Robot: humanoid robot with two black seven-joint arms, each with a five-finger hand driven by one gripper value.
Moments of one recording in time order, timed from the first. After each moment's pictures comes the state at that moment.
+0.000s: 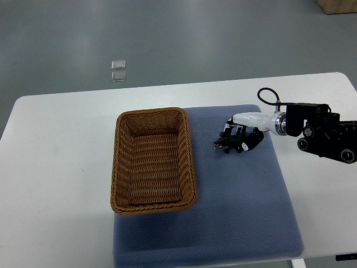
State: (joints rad) left arm 0.00 0.00 -0.05 -0.14 0.06 0.16 0.01; right arm 1.08 -0.47 -0.14 1.00 -1.15 0.03 0.12
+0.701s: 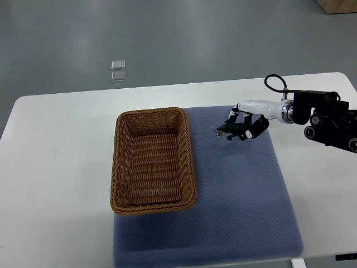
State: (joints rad) left arm 0.00 0.00 -0.05 -0.14 0.06 0.16 0.01; right arm 1.13 -0.51 -0.14 1.01 -1.13 0.04 0.13
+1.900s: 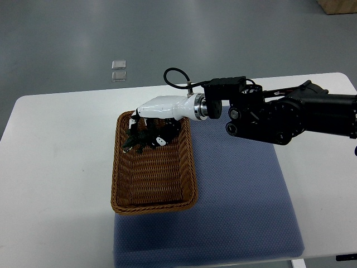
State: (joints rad) left arm 0.00 0.00 -0.05 -0.14 0.06 0.16 0.01; right arm 1.34 -0.13 -0.20 0.99 -1.15 0.00 0.31
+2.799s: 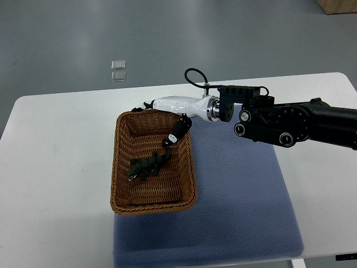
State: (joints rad) left arm 0.00 0.00 -0.05 -0.14 0.06 0.16 0.01; right arm 1.22 -0.20 -0.05 0.95 -0.97 0.00 0.31
